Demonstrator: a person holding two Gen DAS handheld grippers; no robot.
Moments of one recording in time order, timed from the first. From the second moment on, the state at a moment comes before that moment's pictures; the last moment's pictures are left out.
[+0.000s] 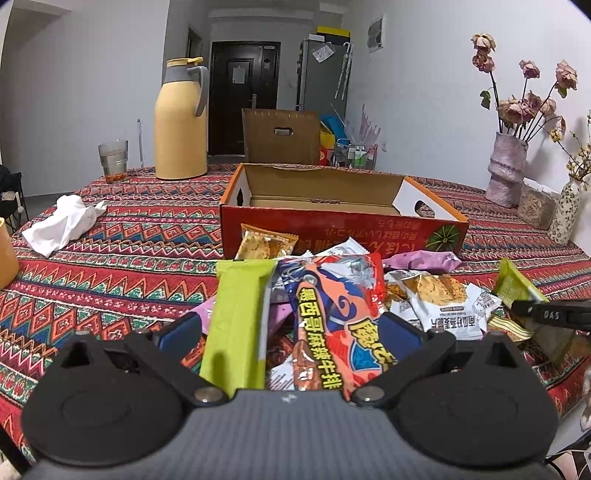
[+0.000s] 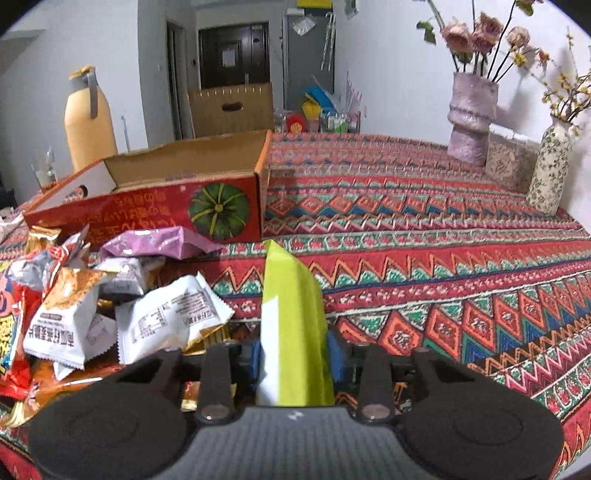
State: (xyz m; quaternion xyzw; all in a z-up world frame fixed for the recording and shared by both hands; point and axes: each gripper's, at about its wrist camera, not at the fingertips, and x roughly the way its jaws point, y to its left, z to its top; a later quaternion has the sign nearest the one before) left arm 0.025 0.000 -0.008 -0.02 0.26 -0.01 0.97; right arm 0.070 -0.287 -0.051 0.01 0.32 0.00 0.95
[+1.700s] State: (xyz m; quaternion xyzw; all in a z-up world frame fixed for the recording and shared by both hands) left arm 0.071 -0.036 -0.009 -0.04 0.32 -0.03 0.95; right arm 0.038 -0.267 -0.031 0.06 0.23 0.07 0.97
